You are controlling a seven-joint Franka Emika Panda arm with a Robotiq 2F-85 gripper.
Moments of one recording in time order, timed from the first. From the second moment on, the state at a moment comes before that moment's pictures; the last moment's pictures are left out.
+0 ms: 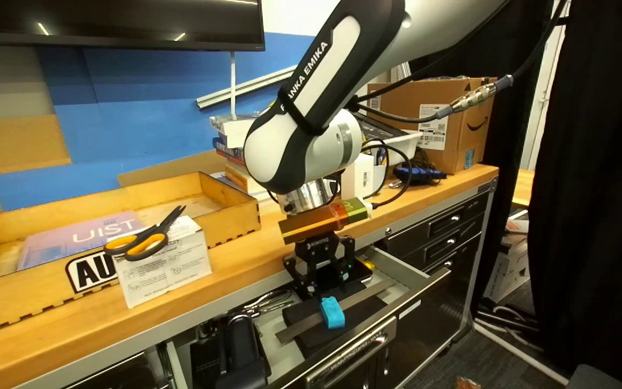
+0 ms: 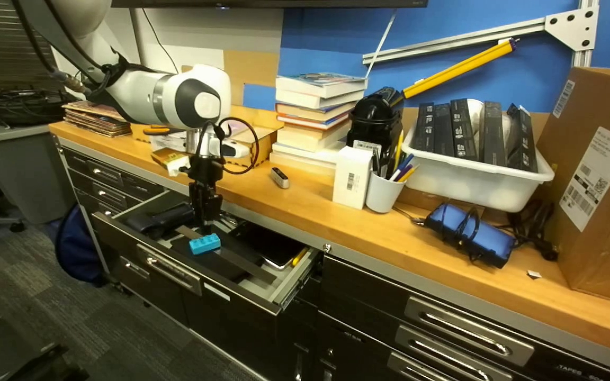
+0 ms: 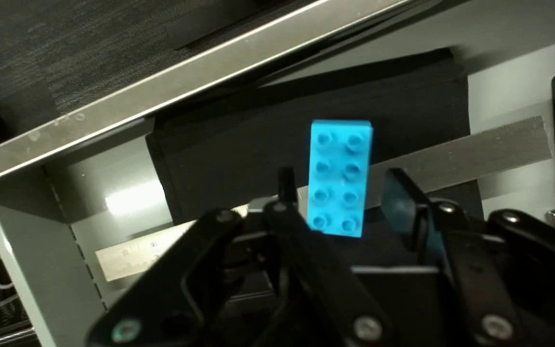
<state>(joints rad) 0.17 0.37 0.01 -2.00 -0.07 2.07 0.56</state>
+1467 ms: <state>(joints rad) -0.01 0.30 -0.06 -2.22 0.02 1.99 0.40</state>
